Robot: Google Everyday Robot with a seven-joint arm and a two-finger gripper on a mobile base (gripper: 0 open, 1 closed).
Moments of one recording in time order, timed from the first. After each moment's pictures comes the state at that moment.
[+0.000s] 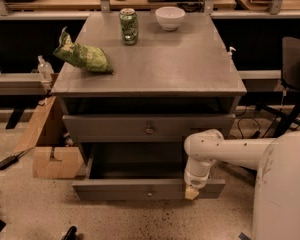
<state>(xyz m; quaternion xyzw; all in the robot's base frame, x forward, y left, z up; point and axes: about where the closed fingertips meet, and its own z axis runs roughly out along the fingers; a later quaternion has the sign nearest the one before) 0.495 -0.169 0.415 0.61 -0.79 -0.09 0.05</state>
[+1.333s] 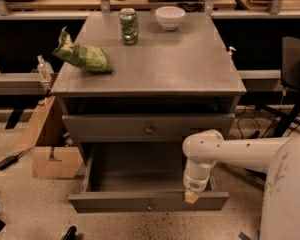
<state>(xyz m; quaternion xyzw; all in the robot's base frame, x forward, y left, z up) 0.468 -0.162 0.436 0.59 -0.80 -0.10 0.07</state>
